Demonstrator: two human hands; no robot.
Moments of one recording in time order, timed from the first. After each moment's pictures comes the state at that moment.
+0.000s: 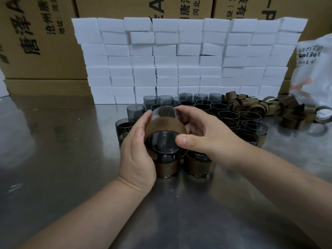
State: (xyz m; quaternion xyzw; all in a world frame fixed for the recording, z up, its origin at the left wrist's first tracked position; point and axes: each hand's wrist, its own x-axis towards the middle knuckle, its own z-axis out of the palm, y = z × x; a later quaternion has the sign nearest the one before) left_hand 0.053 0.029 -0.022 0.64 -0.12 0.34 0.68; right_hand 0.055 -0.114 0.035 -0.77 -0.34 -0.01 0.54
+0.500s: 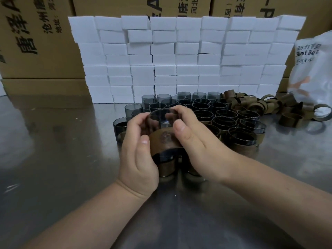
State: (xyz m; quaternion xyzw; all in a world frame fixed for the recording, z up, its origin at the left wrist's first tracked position) left_hand 0.054 0.032 -0.029 0.64 -0.22 0.43 0.60; right_hand 0.047 -0.097 0.014 -0.78 -0.33 -0.15 0.51
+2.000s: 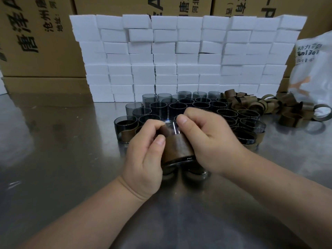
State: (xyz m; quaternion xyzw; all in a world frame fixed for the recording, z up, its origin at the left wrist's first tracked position) left_hand 0.037 0.029 -0.015 0.70 -0.29 0.36 0.55; right_hand 0.044 -0.107 0.030 -0.81 -0.31 -0.25 0.44
